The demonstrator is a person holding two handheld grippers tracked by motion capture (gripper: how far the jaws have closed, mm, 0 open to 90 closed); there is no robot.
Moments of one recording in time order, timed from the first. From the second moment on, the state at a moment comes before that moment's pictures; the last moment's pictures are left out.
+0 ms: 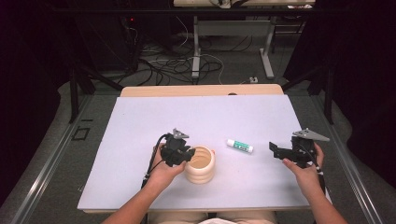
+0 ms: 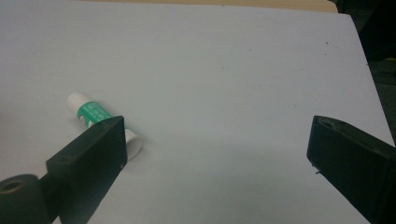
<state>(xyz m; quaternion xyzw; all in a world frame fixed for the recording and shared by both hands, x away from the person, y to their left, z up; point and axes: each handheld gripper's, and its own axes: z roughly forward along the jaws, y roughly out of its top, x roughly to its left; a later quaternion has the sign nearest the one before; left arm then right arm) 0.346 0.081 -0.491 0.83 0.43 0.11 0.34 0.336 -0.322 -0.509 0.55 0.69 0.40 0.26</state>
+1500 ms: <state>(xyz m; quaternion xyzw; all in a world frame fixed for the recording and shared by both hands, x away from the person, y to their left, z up) 0.335 0.104 -0.471 0.80 0.40 0.16 0.43 0.336 -0.322 -0.510 0.54 0.68 0.41 0.27</state>
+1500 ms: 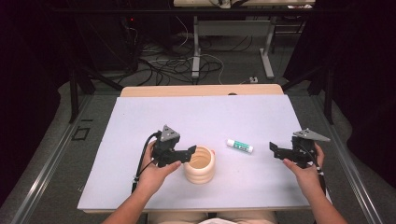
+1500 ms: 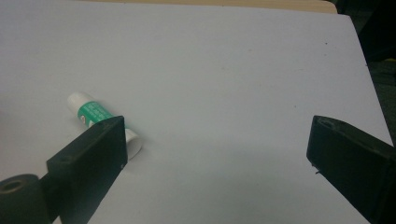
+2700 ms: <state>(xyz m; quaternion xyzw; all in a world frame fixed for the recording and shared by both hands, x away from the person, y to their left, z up) 0.342 0.198 -0.470 0.71 0.48 0.21 0.48 0.344 -0.290 -0.488 0.48 0.75 0.37 0.25</state>
